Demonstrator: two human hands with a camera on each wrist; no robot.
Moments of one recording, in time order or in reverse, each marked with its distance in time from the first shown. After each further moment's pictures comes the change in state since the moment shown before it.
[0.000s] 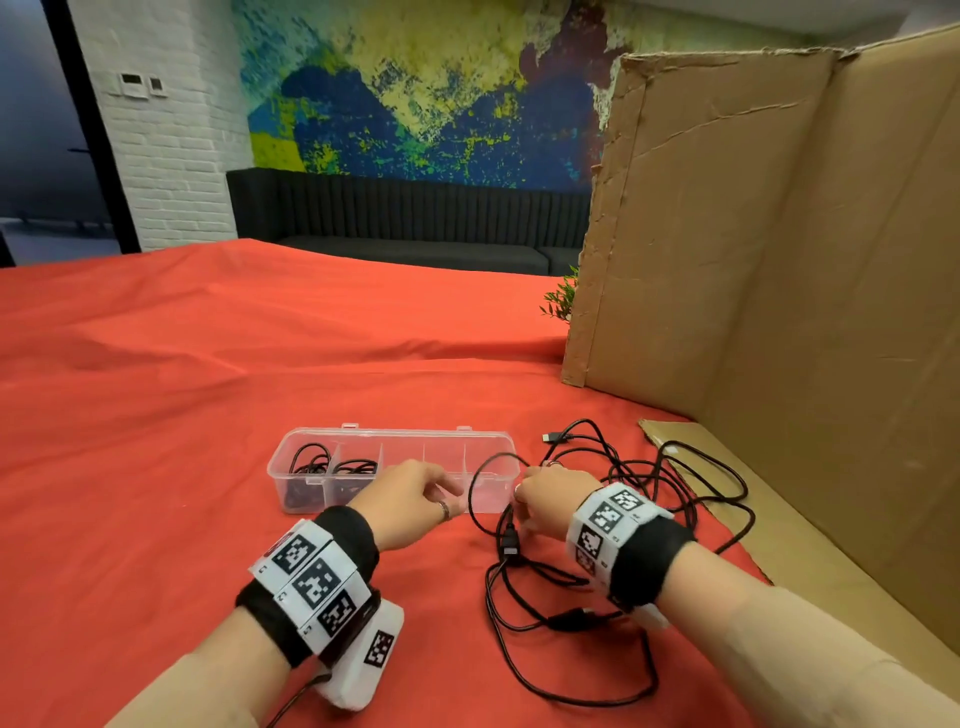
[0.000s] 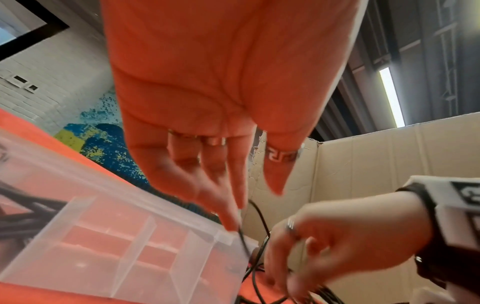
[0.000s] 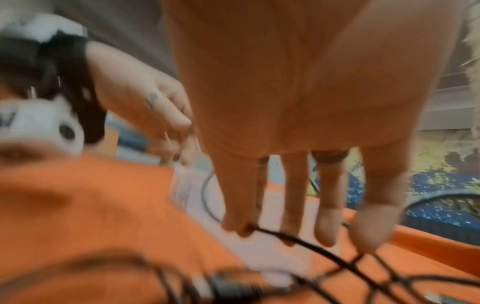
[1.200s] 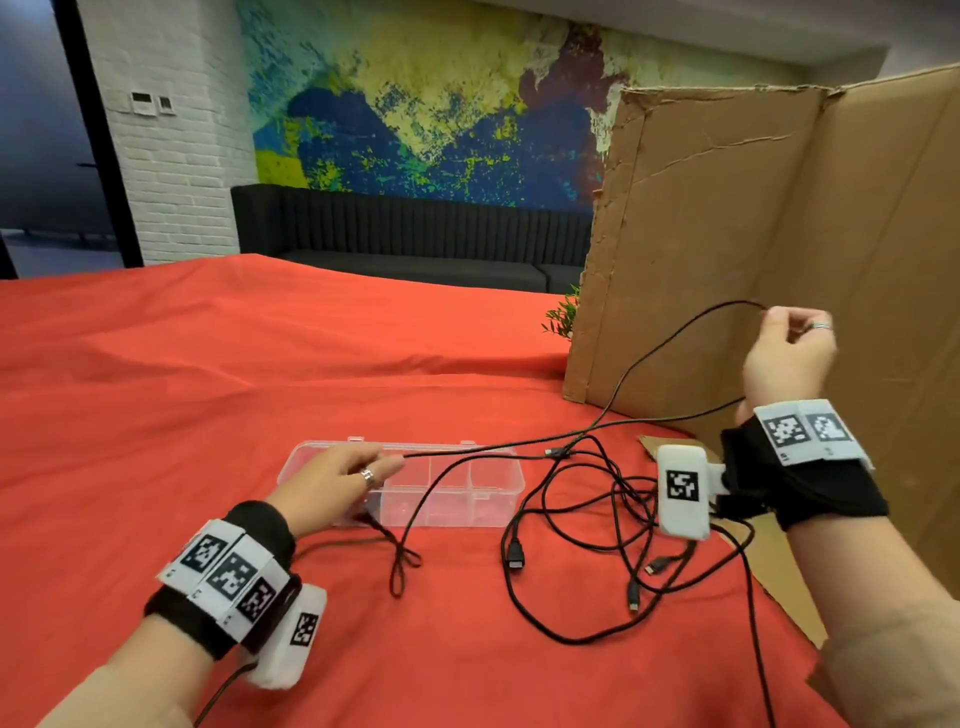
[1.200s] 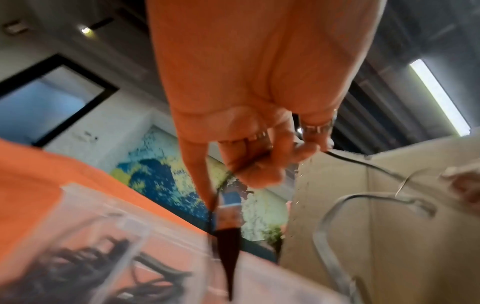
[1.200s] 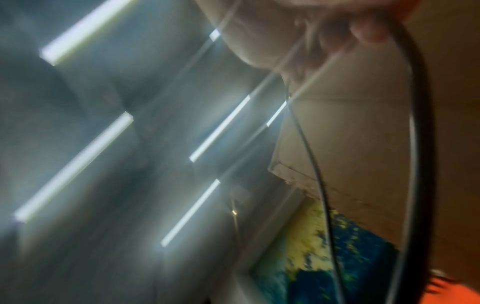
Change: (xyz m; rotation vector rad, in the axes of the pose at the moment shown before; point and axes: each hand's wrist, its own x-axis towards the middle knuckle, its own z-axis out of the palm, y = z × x) left_hand -0.007 -0.048 -0.051 -0.182 0.212 0.200; right_hand -0.062 0.123 -0.093 1.222 1.590 0.577
